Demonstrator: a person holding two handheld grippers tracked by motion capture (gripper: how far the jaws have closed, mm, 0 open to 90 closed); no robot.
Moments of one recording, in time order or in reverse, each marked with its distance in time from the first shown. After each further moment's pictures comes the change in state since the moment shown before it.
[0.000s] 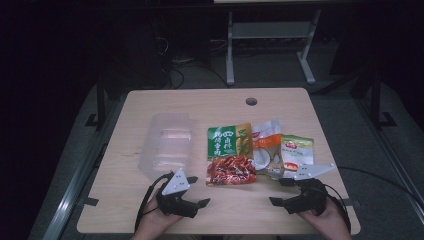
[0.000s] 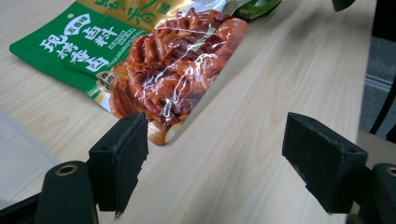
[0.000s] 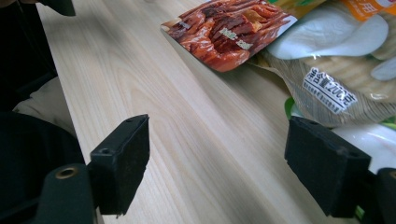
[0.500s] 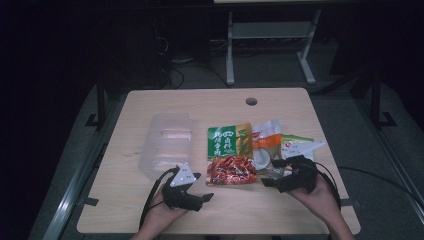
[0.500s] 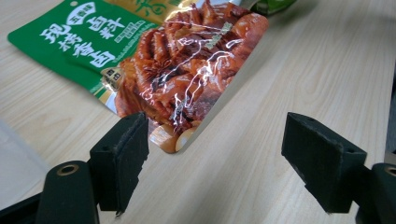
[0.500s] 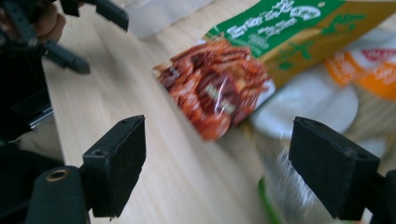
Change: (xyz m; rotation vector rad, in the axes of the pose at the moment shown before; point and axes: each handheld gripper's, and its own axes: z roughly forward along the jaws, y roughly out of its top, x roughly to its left) left arm 0.007 0.010 0.015 0.045 0.025 -0.007; right arm -0.016 0.057 0.008 0.000 0.008 0.012
